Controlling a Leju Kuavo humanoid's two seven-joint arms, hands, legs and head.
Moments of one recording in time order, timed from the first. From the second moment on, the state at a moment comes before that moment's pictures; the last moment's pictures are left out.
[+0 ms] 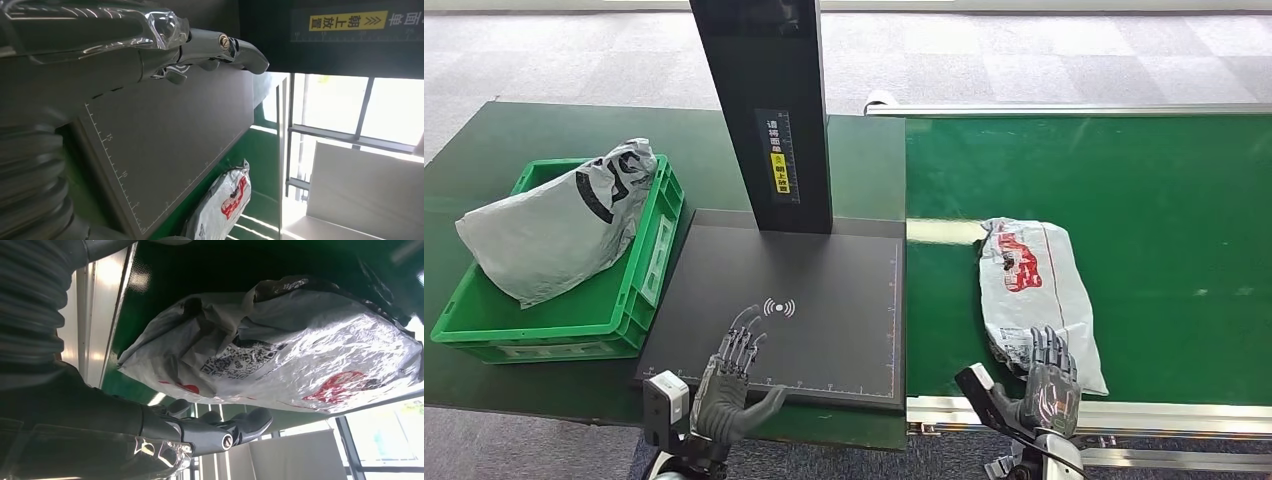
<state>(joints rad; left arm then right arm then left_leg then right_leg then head) 0.10 -0.21 -0.16 -1.41 -0.02 -0.13 -0.47 -0.17 0.09 -0.22 -0.67 1.32 -0.69 -0.19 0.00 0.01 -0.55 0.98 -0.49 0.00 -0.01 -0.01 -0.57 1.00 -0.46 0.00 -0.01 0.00</state>
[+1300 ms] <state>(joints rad) 0.10 -0.21 -0.16 -1.41 -0.02 -0.12 -0.48 -0.18 0.11 -0.22 -0.64 1.28 -0.69 -0.26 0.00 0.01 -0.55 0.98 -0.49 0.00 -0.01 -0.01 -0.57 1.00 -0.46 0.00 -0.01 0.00</state>
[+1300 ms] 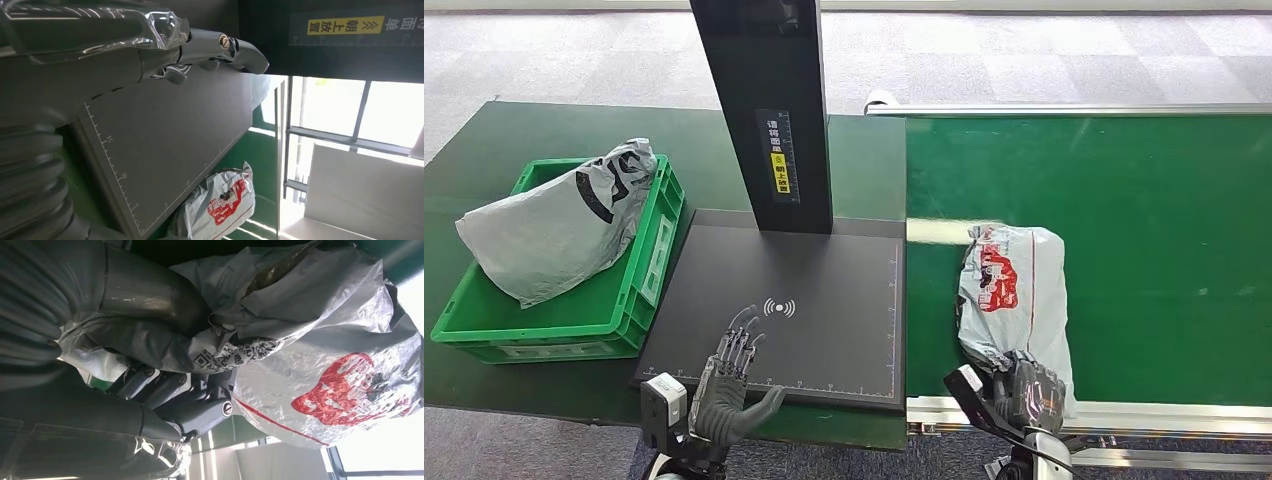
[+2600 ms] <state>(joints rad) 0.06 -0.15 0.18 -1.56 -0.17 0.05 -0.63 -0.56 0.04 0.60 -1.30 0.79 0.00 -0.33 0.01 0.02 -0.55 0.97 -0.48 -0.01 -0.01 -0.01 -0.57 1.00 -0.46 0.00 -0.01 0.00</state>
